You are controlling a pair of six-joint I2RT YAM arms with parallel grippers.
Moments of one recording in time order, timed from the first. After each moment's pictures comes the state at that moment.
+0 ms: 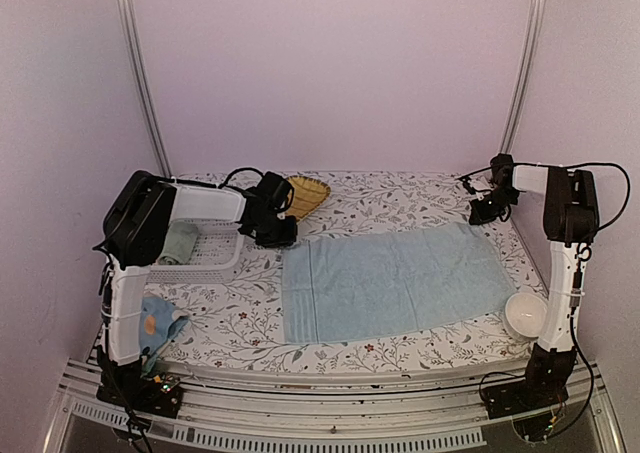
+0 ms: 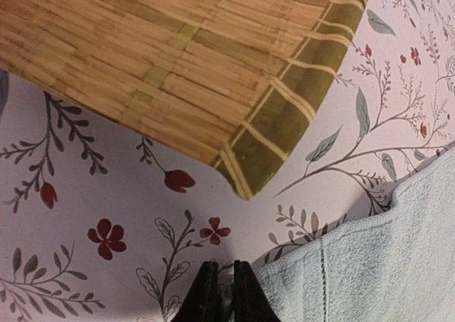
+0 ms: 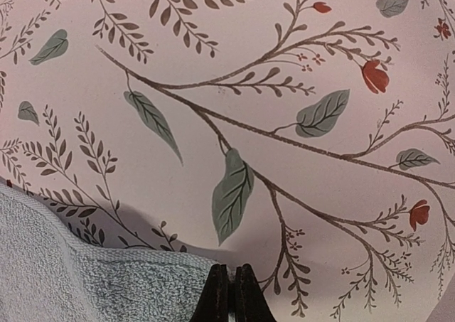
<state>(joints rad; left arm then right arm) -0.57 2.21 1.56 -0.36 -0.02 -0.55 -0.08 2.27 1.75 -0.64 -0.21 -0.39</state>
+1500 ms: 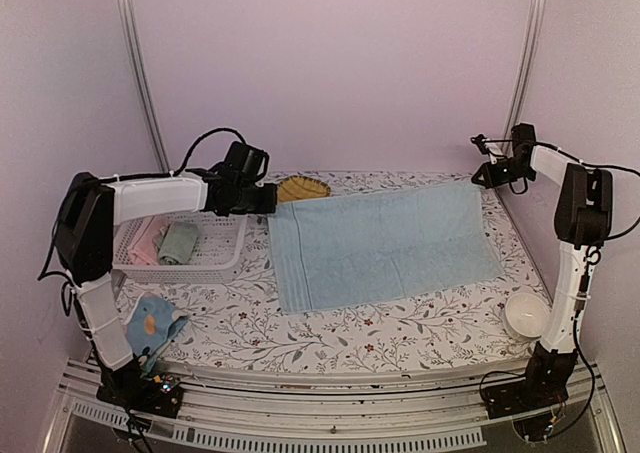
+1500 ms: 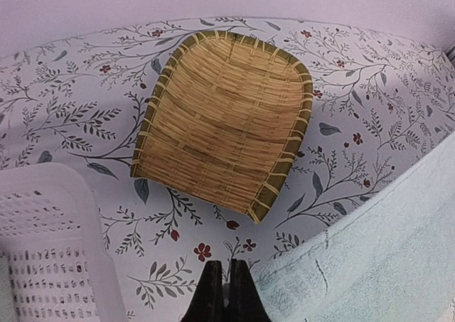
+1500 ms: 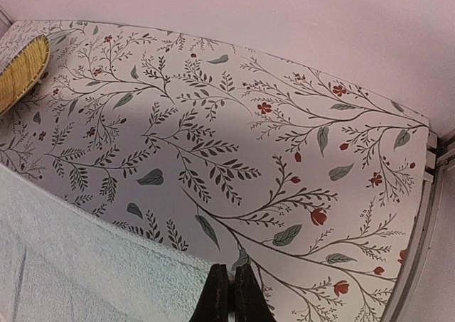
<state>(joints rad) -0.55 1.88 1.40 -0.24 -0.22 -0.34 -0.15 2.19 1.90 -0.60 -0.49 -0.40</state>
